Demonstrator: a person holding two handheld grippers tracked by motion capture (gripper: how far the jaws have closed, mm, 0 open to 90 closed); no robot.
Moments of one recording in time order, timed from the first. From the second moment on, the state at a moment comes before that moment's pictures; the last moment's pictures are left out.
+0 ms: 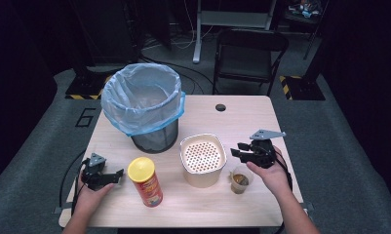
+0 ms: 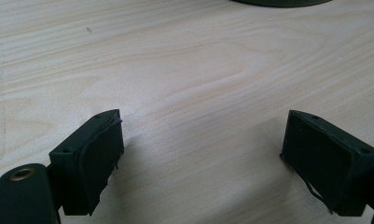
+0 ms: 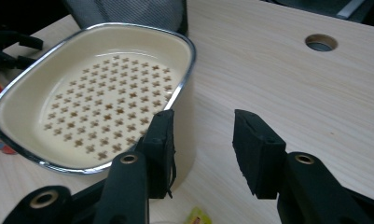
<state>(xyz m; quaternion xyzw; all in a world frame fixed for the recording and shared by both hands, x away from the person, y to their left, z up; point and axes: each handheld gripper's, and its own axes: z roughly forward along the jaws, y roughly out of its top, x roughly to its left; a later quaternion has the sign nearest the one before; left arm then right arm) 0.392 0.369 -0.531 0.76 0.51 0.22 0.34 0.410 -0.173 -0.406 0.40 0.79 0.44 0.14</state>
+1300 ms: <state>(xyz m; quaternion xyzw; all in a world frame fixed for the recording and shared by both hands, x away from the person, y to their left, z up) 0.392 0.369 -0.531 0.76 0.51 0.22 0.34 0.380 -0.143 -0.412 0.34 0.83 0.43 0.11</state>
